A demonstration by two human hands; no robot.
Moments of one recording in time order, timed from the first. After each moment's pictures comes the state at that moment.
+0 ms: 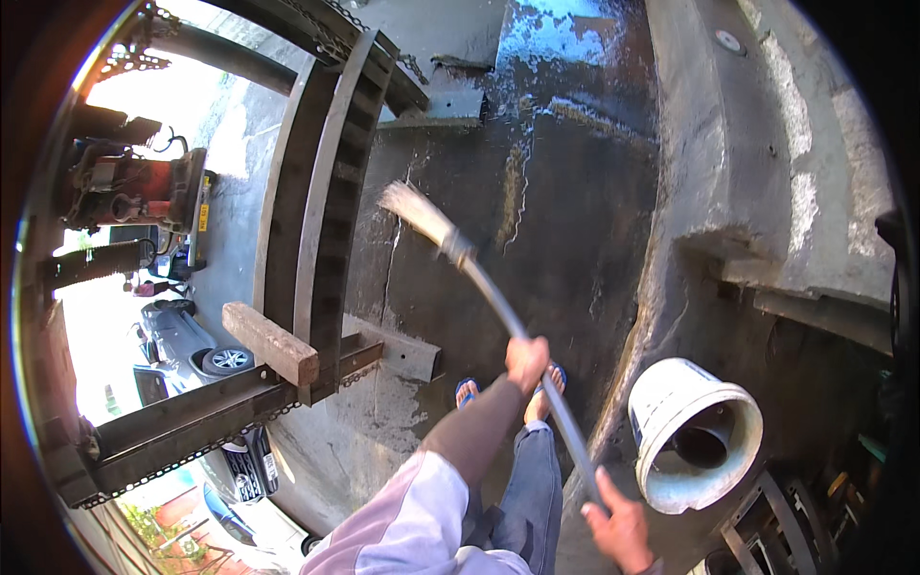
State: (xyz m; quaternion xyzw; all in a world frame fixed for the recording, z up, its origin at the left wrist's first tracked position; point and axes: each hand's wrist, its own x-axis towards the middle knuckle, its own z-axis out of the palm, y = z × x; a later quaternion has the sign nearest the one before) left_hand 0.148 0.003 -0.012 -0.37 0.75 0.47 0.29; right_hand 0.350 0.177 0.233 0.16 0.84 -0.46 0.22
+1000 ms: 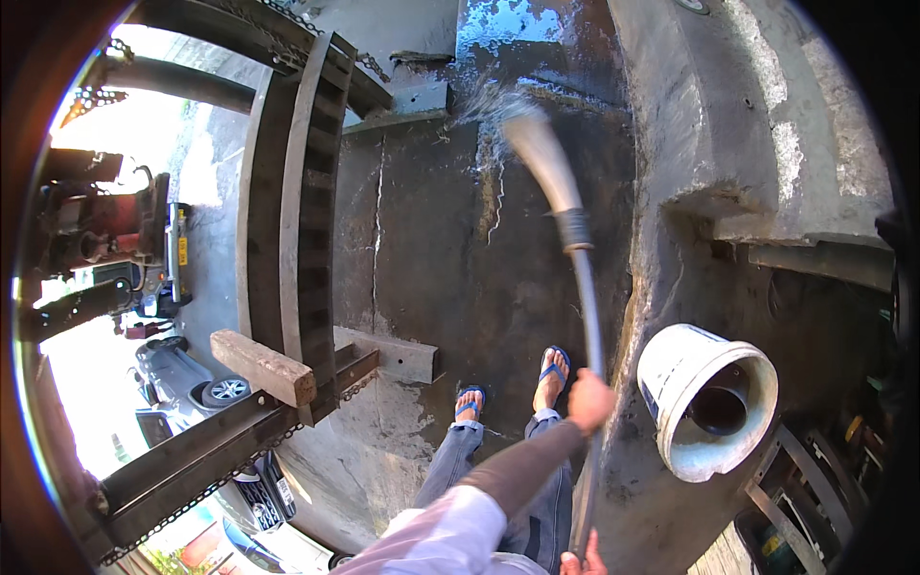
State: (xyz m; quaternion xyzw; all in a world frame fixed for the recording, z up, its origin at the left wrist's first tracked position) left_hand 0.265 0.078 -0.005 -0.16 0.80 0.27 0.51; right_hand 0.479 0.049 0.285 0.64 0.43 -0.59 0.25
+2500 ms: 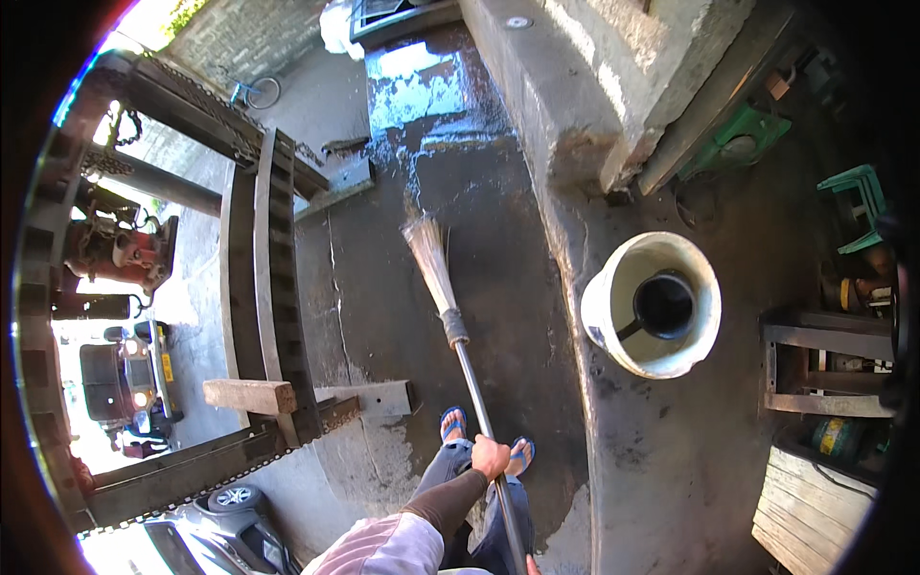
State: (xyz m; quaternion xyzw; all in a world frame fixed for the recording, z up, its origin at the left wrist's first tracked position) left_hand 0.444 -0.124 0.007 -0.11 0.87 0.13 0.47; right_hand 0.696 -0.115 0.274 0.50 0.60 -0.57 0.27
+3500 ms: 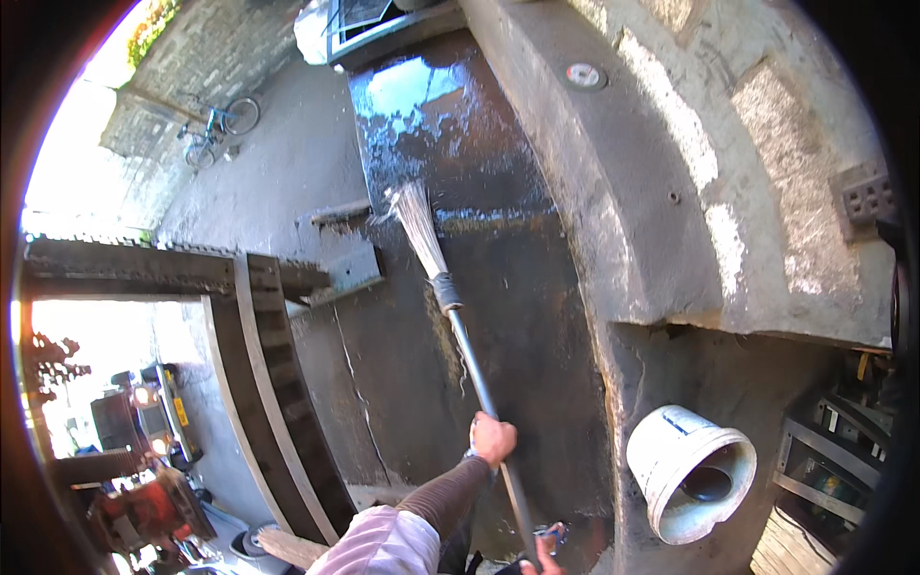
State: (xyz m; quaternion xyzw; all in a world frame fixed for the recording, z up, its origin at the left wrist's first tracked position) left_hand -0.026 0.043 -0.041 -0.07 0.89 0.16 0.43; right_hand 0.250 0.014 0.182 0.49 0.67 -0.53 0.14
